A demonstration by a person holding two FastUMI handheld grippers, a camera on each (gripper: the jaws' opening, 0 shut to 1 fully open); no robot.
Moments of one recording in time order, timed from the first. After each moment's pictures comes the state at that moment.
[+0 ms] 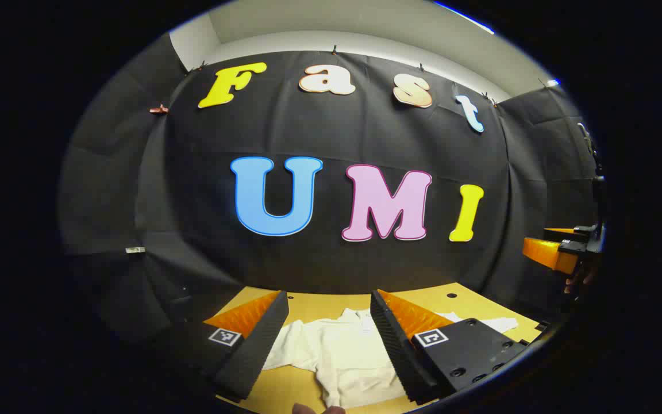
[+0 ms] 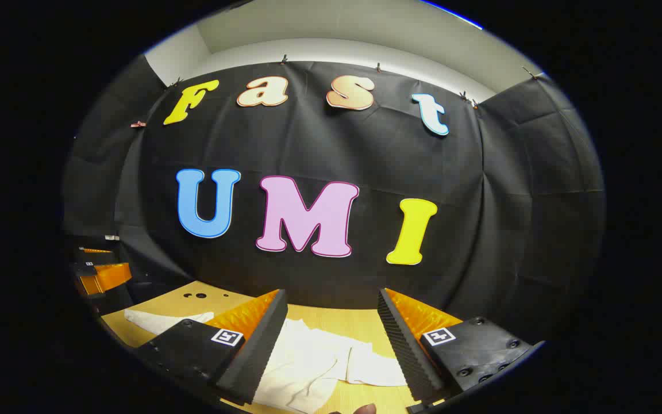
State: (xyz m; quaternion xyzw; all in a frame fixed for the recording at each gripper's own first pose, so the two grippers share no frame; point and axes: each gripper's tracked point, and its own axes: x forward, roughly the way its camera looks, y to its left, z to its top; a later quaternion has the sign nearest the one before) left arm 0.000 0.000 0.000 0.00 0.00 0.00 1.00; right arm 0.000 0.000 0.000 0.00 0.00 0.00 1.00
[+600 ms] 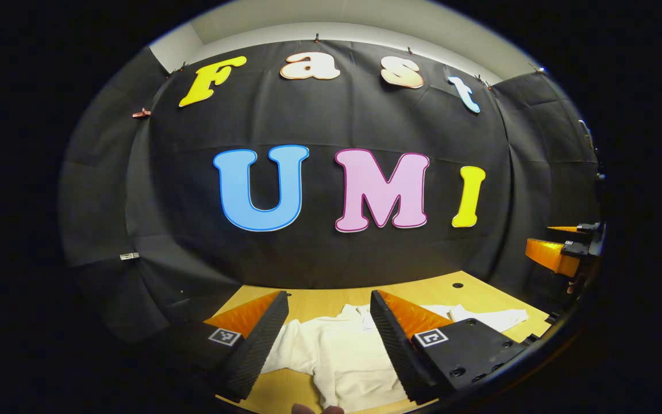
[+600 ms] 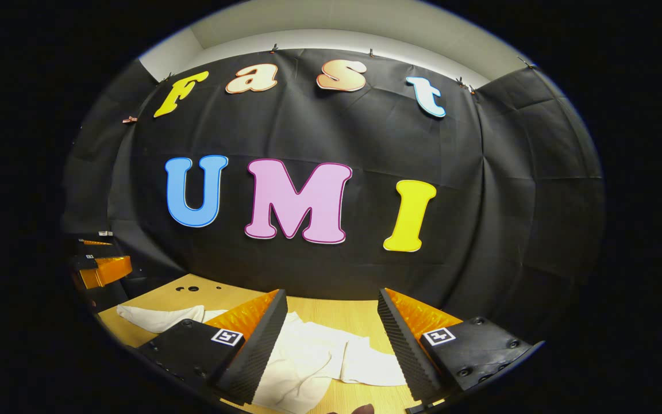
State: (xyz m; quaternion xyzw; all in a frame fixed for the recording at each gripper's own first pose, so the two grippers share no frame) left arm 0.046 -0.021 -0.013 0.03 0.03 0.02 1.00; right arm 0.034 -0.016 -0.034 0.01 0.03 0.01 1.00
